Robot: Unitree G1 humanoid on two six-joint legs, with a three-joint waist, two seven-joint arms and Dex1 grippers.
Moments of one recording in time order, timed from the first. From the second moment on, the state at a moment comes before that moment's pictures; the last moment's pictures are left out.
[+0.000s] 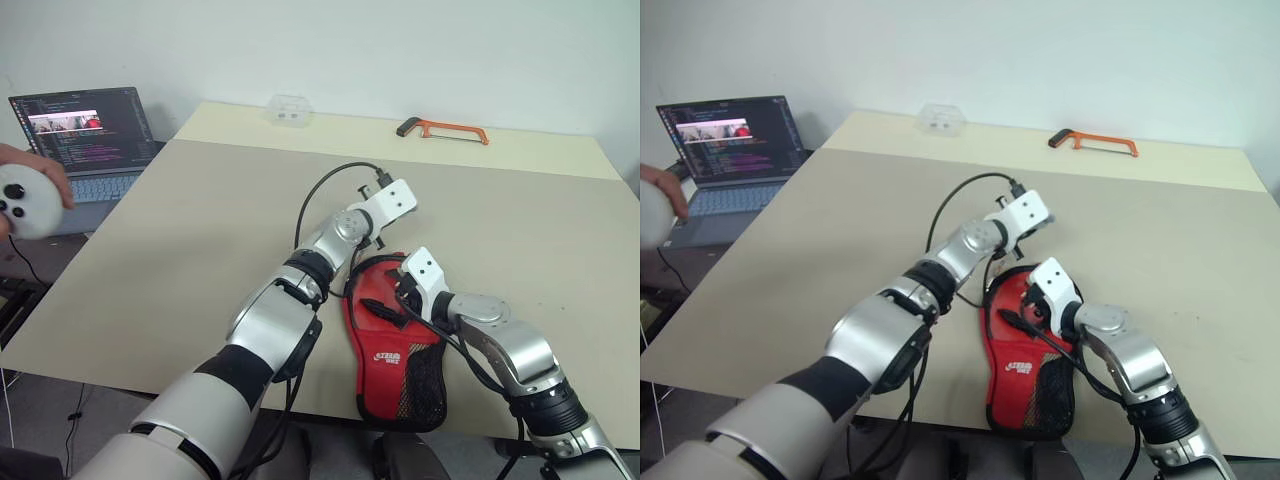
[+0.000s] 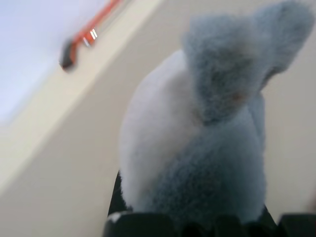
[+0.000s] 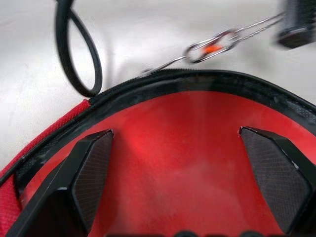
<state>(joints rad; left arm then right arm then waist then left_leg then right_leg) -1.32 -0.07 -0.31 1.38 0.35 -0.17 -0.24 -0.32 -0.41 0.26 -0.23 0.23 0.71 0.56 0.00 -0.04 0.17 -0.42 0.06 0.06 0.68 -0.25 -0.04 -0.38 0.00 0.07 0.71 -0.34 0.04</state>
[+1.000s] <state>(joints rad) -1.23 -0.15 -0.40 1.34 0.47 -0.36 -0.58 -0.30 -0.38 0.32 -0.27 0.18 0.73 0.58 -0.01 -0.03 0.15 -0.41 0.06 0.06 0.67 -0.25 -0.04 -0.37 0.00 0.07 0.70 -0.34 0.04</state>
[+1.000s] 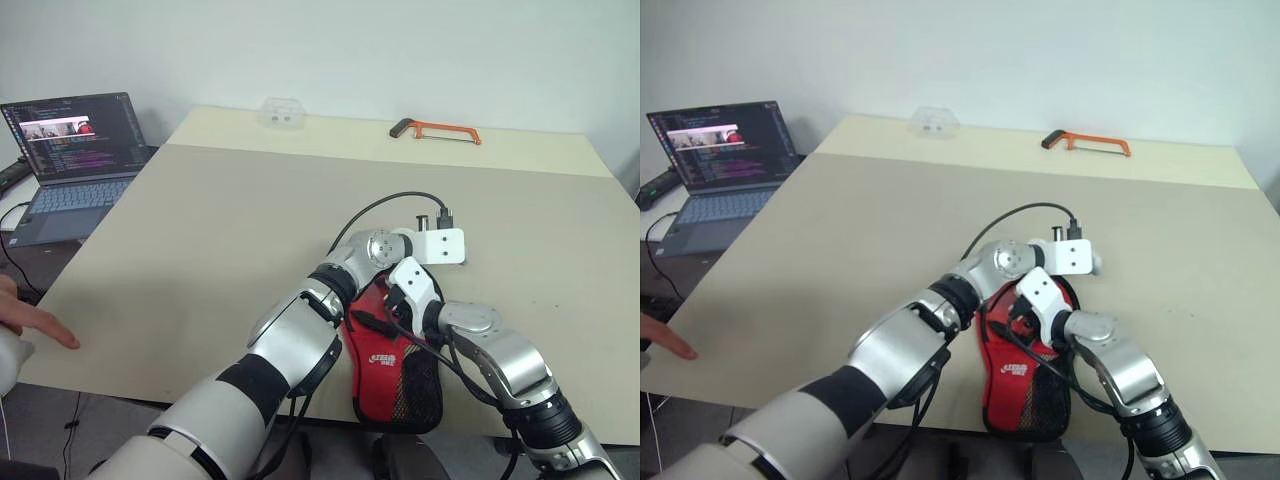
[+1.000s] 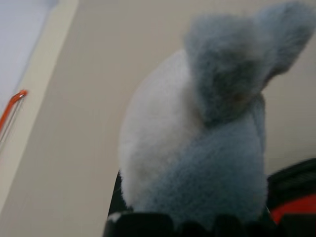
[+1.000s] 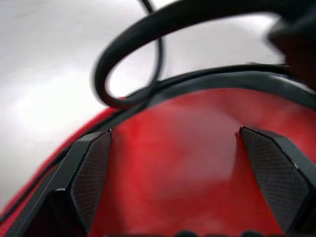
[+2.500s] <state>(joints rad) -1.10 0.02 -0.47 1.06 0.37 -0.38 -0.58 -0.42 -0.45 0.42 -0.13 0.17 0.56 0.76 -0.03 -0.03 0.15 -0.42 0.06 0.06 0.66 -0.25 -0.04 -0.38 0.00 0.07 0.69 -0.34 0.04</state>
